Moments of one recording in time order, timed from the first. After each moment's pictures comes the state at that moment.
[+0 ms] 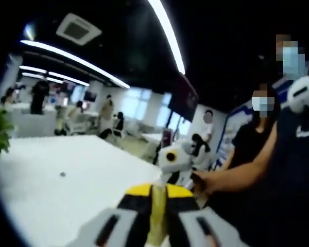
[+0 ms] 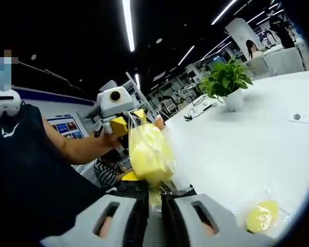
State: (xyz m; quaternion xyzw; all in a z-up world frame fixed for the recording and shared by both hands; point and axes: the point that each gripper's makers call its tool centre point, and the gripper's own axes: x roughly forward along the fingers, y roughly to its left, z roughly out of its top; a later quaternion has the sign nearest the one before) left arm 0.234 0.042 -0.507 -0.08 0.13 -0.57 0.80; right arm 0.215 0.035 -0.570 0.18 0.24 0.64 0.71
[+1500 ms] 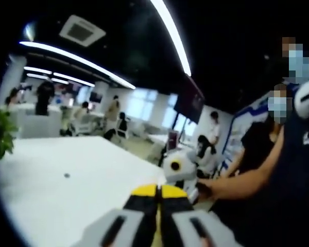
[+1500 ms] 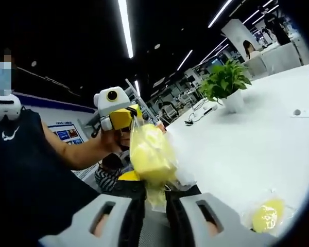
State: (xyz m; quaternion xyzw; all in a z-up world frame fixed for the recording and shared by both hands) left arm 0.238 0.035 -0.492 -0.10 0.14 -0.56 0.81; right arm 0.213 0.037 -0.566 0.21 0.21 0.63 0.71
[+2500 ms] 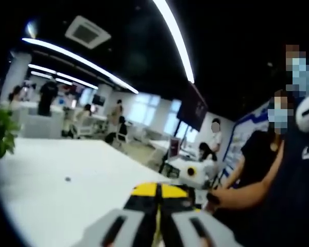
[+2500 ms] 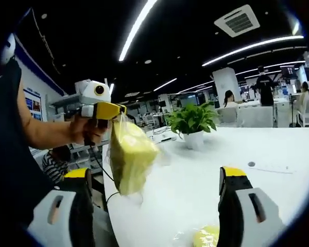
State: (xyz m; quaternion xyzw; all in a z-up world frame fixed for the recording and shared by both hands) left arm 0.252 0.038 -0.473 -0.12 0.12 -0.55 0.82; right arm 0.261 -0.014 -0.557 0.06 0.08 0.49 0.87
